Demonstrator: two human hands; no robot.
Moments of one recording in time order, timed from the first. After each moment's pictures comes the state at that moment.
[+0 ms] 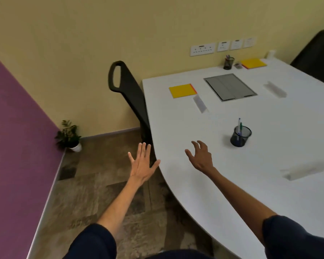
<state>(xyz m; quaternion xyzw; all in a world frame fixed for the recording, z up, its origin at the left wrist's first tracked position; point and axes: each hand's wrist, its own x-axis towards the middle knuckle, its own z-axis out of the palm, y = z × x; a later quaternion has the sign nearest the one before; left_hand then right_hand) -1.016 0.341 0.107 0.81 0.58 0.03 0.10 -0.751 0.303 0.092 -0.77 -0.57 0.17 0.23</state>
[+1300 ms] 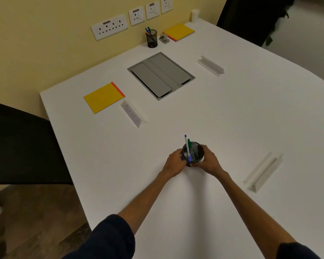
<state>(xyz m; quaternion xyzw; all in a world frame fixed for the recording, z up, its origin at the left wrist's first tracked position) -0.563 0.494 0.028 0.76 0.38 0.01 0.53 -0.425 0.381 0.010 -0.81 -0.32 0.31 0.39</state>
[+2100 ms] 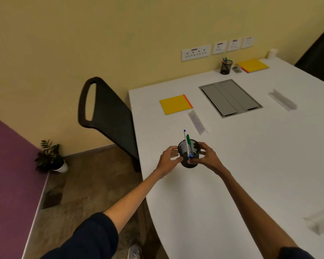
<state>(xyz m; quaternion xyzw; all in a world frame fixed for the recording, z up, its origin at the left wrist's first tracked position) -0.820 0.566 0.110 0.66 0.45 0.25 0.55 -0.617 0.502 0.108 -0.65 -0.49 0.41 0.42</state>
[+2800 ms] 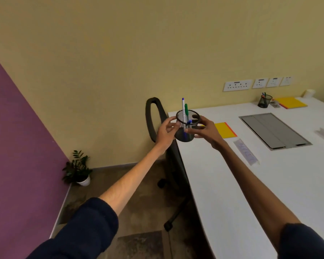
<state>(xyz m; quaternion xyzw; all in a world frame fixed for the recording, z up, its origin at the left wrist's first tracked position) -1.060 0.732 0.268 0.61 0.41 0.48 0.47 -0.880 0.695 0.283 -0.55 -0.56 0.36 0.50</state>
